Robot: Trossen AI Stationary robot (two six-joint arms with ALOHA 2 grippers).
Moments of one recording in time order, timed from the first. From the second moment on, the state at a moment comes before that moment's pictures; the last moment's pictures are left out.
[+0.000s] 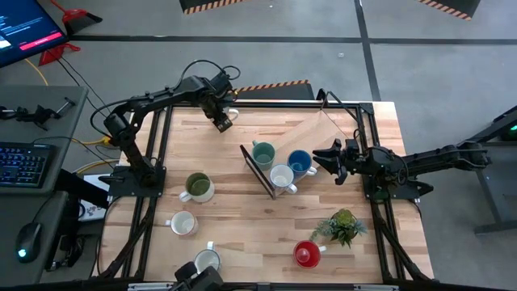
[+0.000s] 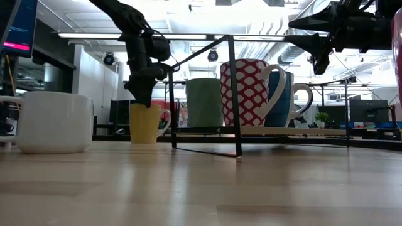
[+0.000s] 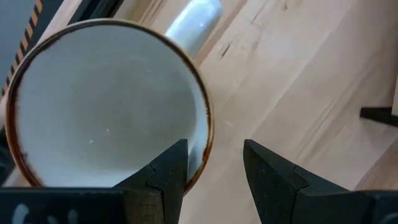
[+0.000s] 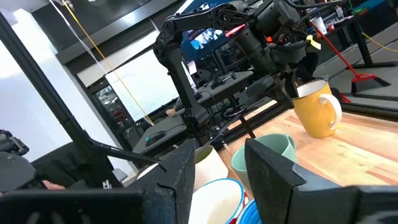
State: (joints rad) left arm 0.72 1.73 1.37 -0.97 0.04 0.08; right arm 0.04 0.66 0.11 0.71 0.19 0.47
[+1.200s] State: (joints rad) left arm 0.72 1.82 1.40 -0.94 0.01 0.20; right arm 0.04 0.66 0.11 0.71 0.19 0.46
